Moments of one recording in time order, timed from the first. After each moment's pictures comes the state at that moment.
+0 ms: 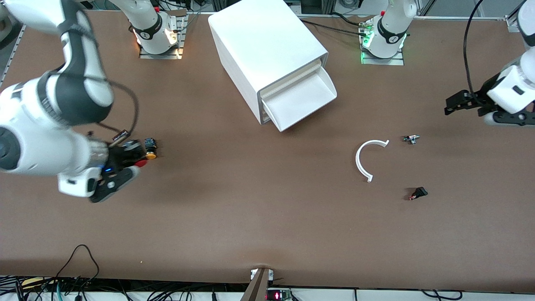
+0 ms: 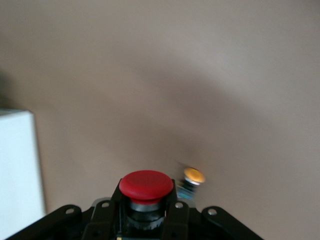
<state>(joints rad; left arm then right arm) 0.09 -0.03 -0.07 -1.84 -0.02 1.72 0.07 0.08 0.66 0.09 -1.05 0.08 1.49 -0.47</state>
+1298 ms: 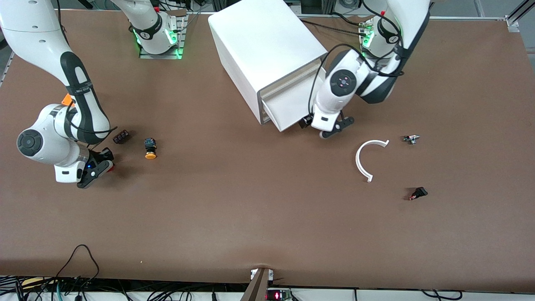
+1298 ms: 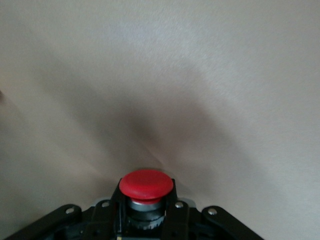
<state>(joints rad) -0.30 0.32 -0.37 -2.11 -0.07 2.32 -1.19 -0.04 0.59 -0.13 -1.89 0.06 2.42 -0.99</state>
